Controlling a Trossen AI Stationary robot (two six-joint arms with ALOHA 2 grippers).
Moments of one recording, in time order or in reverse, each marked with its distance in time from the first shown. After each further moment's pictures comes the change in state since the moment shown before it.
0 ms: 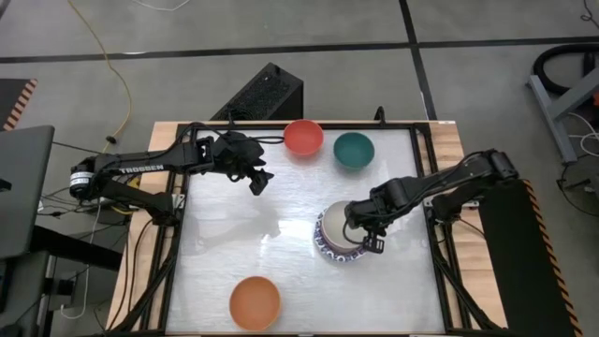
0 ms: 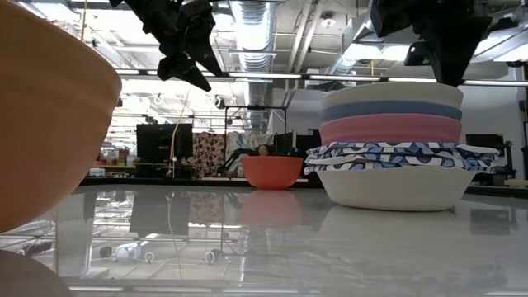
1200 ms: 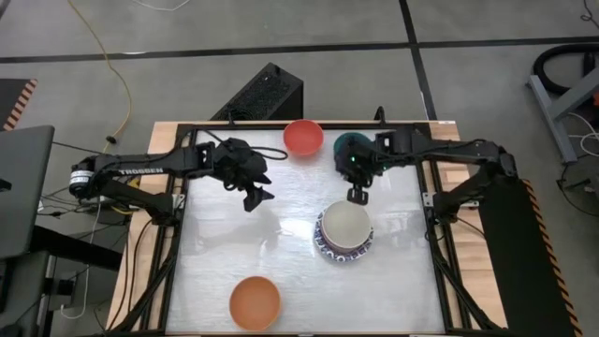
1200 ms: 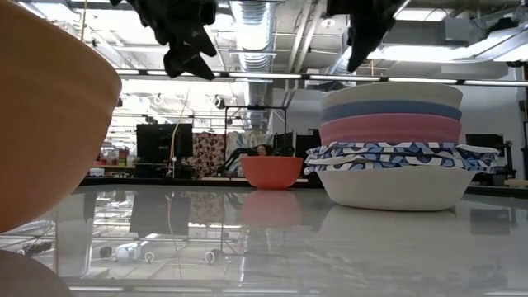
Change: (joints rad) left arm -0.062 0.000 0.000 -0.001 0.237 0.081; right arm -0.379 -0.023 0.207 0.099 0.076 -0.480
